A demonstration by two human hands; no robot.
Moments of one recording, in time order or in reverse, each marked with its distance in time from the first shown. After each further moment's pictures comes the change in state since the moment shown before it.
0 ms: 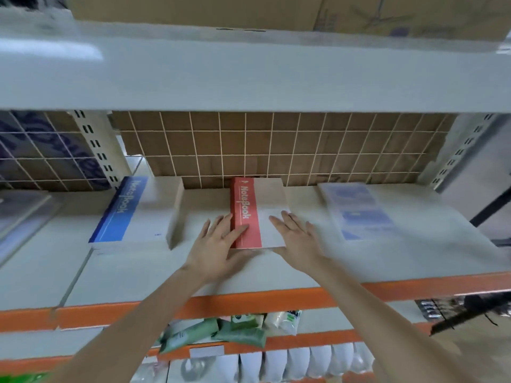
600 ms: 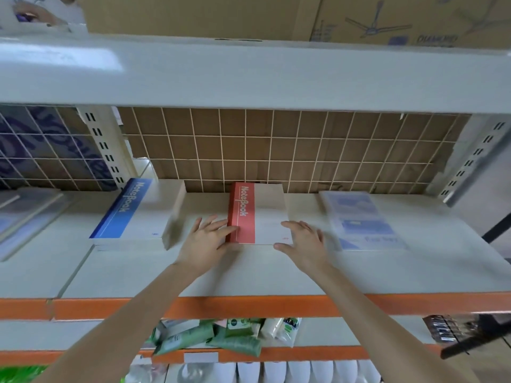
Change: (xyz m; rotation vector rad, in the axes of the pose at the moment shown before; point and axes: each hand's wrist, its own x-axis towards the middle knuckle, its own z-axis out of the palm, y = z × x) left_hand 0.005 0.003 -0.015 -0.039 0.061 -0.110; right_hand -0.001 0.025 0.000 0.354 0.182 0.107
